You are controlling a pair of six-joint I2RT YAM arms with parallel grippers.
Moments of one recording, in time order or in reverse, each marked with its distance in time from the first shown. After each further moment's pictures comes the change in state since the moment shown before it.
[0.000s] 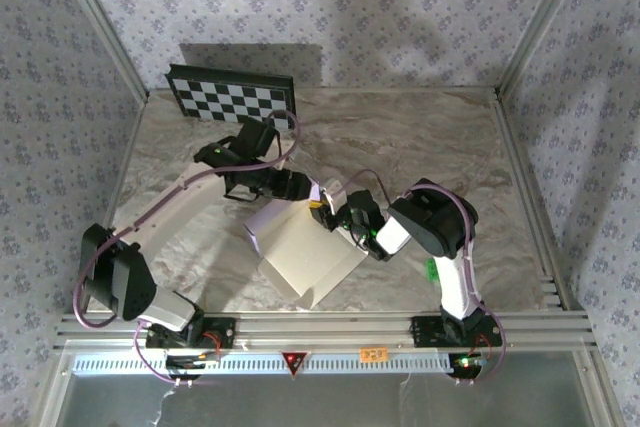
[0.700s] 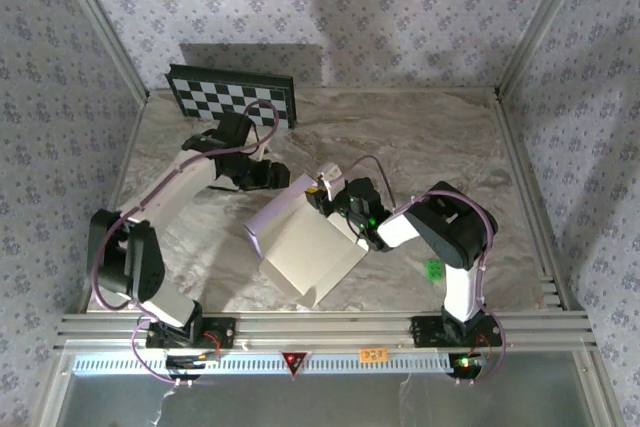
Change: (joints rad) left arm 0.195 0.119 -0.008 -0.008 0.090 0.058; right arm 0.000 -0.124 0.062 -0.078 0.026 -0.021
